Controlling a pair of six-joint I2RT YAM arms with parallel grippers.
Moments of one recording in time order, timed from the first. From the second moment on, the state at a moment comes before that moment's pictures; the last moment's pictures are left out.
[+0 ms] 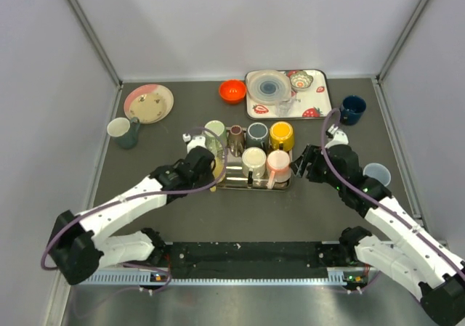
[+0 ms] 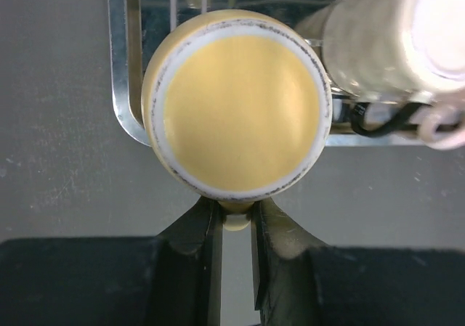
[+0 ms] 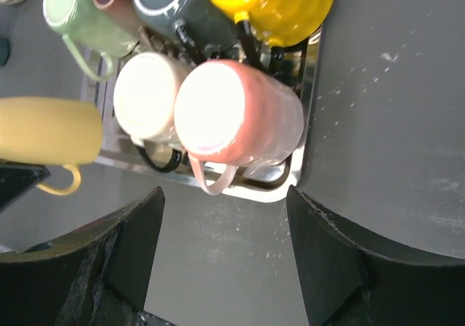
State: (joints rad) left arm -0.76 1.18 0.79 -0.52 -0.30 -0.73; right arm 0.53 0.80 0.67 -0.42 0.09 0.63
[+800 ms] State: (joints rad) left arm -0.76 0.74 0.51 0.29 0.16 -0.86; right arm 0.53 0.88 0.42 0.59 -0.75 1.17
